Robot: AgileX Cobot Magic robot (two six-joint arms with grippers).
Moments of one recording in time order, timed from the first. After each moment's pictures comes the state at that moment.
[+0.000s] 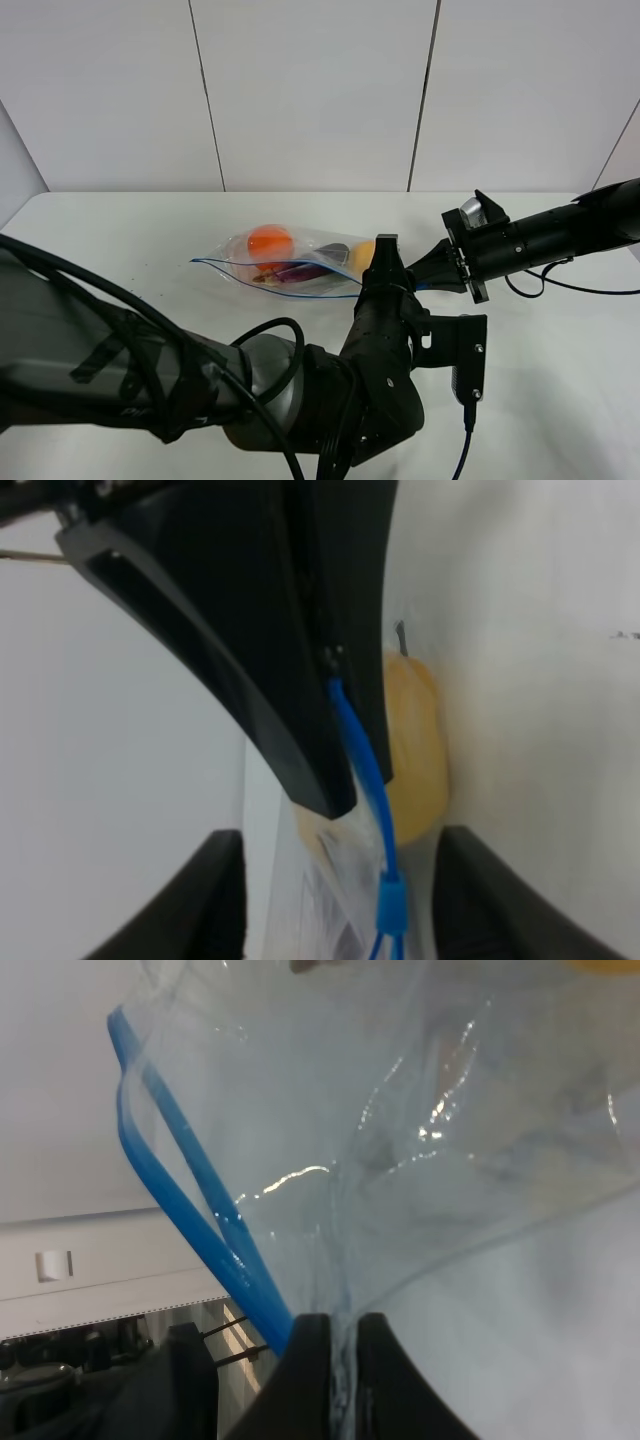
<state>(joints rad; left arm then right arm) -1.23 2.09 -1.19 1.72 0.68 -0.86 -0.04 2.00 -1.03 1.27 1.20 -0.89</state>
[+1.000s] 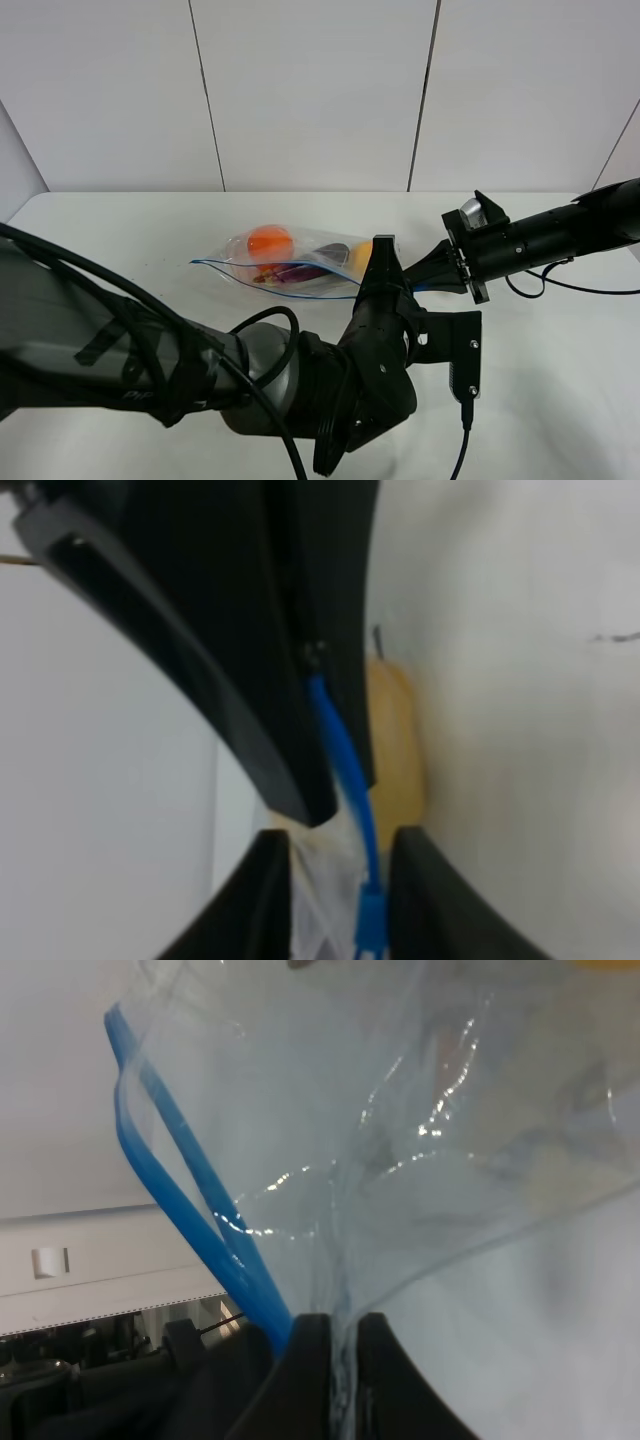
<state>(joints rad) -1.20 2.09 -1.19 1.70 0.62 -0.86 -0.04 2.00 -1.03 1.26 1.20 -0.89</state>
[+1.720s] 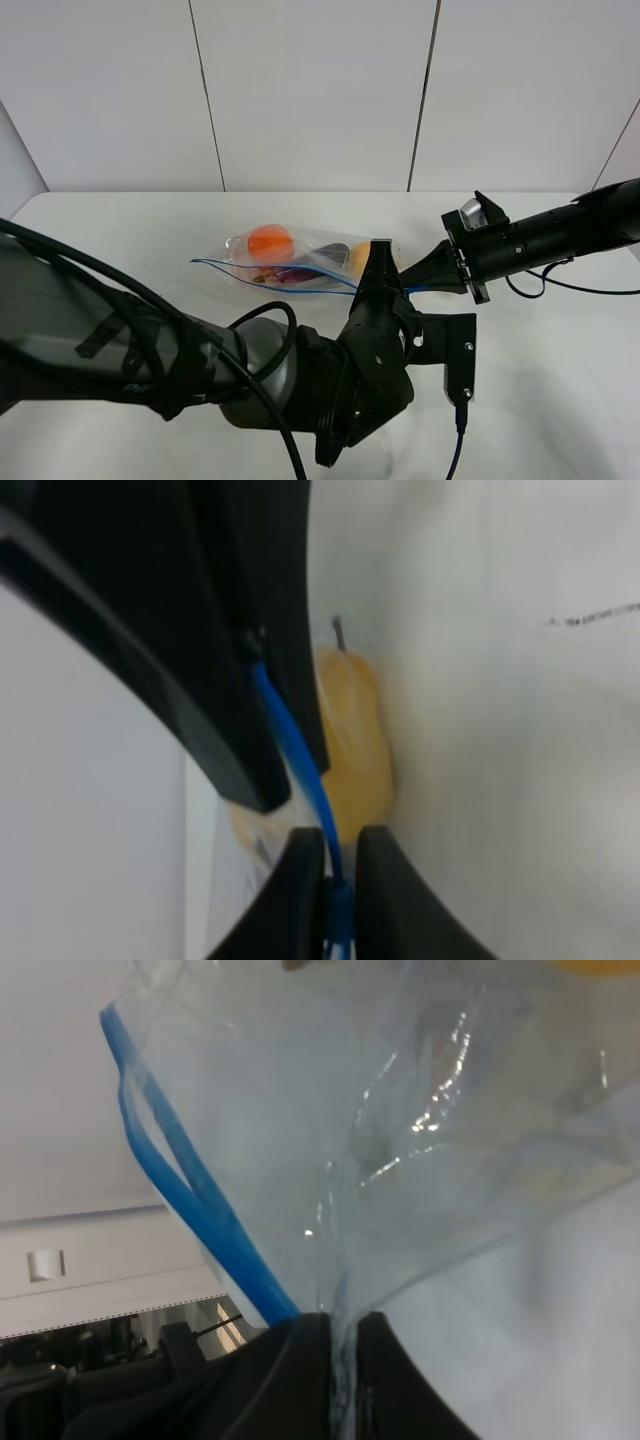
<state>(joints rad) -1.19 2.09 -1.19 1.65 0.60 -0.79 -0.04 2.00 -1.03 1.26 1.20 -0.89</state>
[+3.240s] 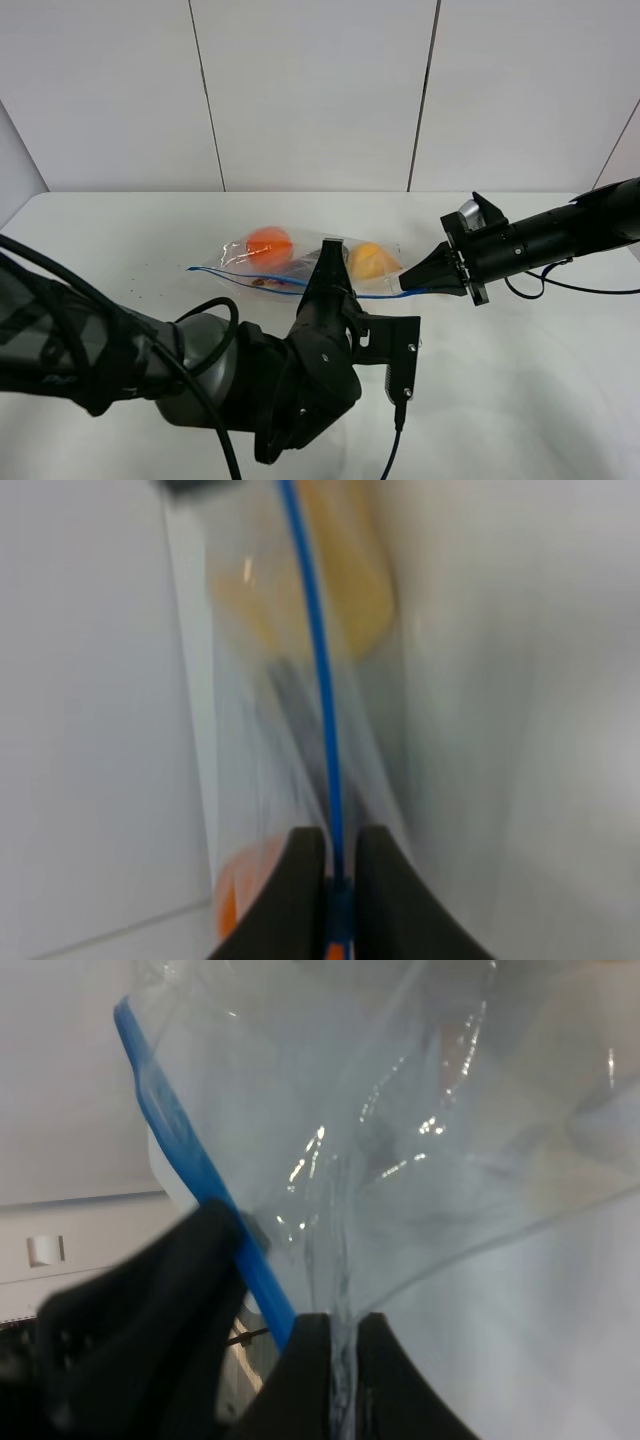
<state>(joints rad) -1.15 1.98 -1.00 1.61 0.68 -0.71 -0.04 2.00 -1.03 1.25 1.21 -0.89</state>
